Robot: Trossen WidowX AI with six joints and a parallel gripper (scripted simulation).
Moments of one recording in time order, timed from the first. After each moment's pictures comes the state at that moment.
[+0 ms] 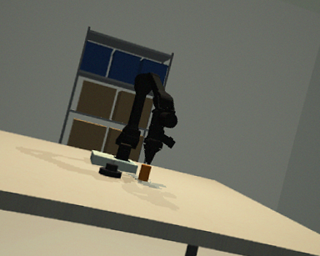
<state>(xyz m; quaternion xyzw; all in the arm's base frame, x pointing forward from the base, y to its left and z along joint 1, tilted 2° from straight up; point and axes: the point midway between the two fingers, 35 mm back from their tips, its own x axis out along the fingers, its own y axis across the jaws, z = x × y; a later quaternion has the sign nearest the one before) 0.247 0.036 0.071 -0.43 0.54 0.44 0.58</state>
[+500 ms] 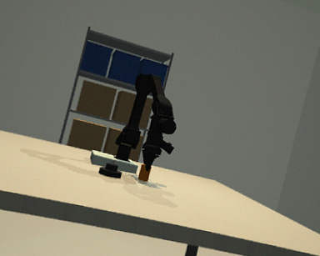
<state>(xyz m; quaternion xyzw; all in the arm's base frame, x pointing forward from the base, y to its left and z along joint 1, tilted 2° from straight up) 0.250 0.037 0.047 -0.43 0.54 0.44 0.58</state>
